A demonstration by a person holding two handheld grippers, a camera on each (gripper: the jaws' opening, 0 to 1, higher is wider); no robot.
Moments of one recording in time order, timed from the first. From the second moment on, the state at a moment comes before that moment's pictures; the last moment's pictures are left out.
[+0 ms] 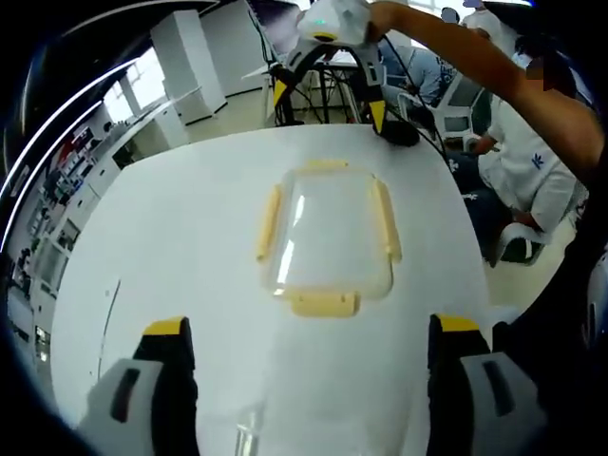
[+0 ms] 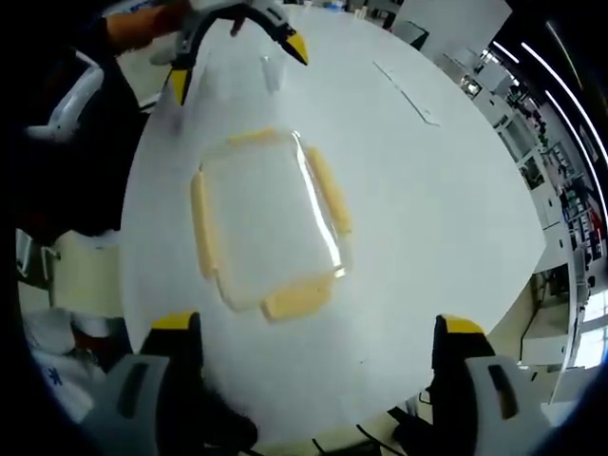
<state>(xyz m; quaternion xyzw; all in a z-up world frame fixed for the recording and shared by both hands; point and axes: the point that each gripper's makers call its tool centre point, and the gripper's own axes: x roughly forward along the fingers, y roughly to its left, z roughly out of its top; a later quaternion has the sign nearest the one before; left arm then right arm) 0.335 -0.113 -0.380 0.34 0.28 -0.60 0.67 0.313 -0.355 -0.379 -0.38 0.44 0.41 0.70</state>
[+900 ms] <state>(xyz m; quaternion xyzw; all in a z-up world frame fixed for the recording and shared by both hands) 0.338 -0.117 -0.394 0.33 0.29 -0.60 0.67 0.319 -0.355 -0.391 -0.37 0.45 0.42 0.70</state>
